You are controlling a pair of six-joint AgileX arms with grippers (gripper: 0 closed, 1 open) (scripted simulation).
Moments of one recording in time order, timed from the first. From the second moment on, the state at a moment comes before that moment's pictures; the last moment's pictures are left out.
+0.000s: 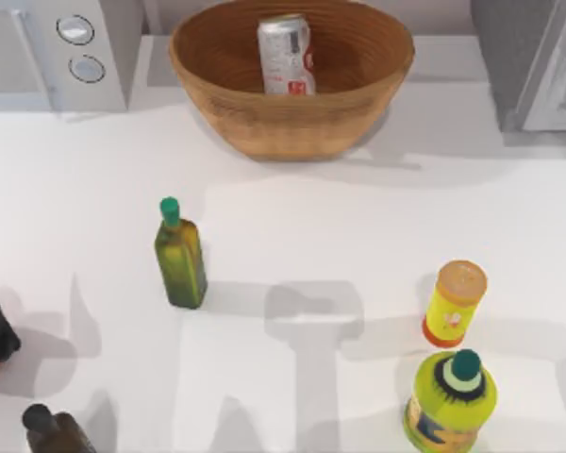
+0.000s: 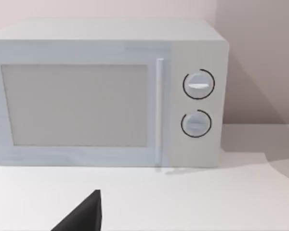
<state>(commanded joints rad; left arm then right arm) 0.00 0.00 0.00 0.00 0.00 0.00 -1.04 1.35 1.69 -0.33 -1.03 0.03</state>
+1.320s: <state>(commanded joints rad) 0.00 0.00 0.00 0.00 0.00 0.00 -0.14 1.34 1.77 -0.43 -0.13 0.02</state>
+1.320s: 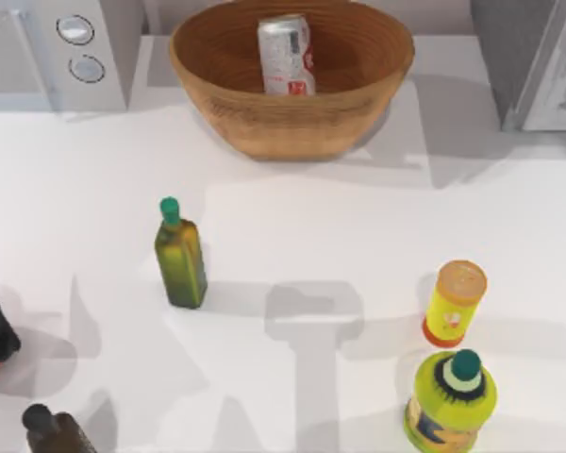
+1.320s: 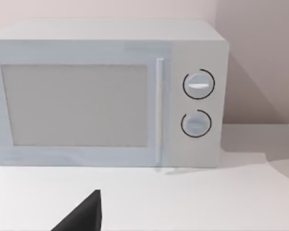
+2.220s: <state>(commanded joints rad) 0.00 0.00 0.00 0.00 0.00 0.00 0.42 1.27 1.73 -0.45 0.47 0.01</state>
